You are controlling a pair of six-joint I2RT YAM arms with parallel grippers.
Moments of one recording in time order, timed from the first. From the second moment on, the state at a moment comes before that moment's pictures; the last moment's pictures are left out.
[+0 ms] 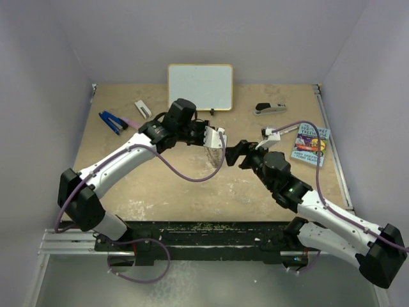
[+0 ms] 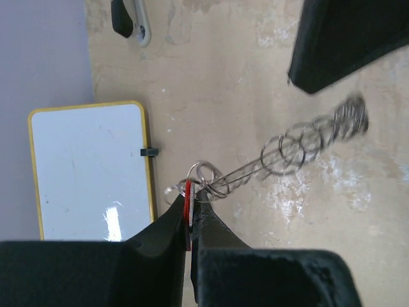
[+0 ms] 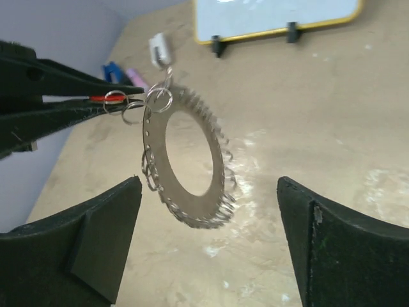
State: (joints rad) left arm -0.70 1.50 1.39 -0.54 0.34 1.03; right arm 0.76 0.88 0.54 0.21 0.27 0.56
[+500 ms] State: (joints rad) left arm -0.79 1.77 1.32 -0.33 0.23 1.19; right arm 0.73 0.72 0.71 -0.59 0.59 0.92
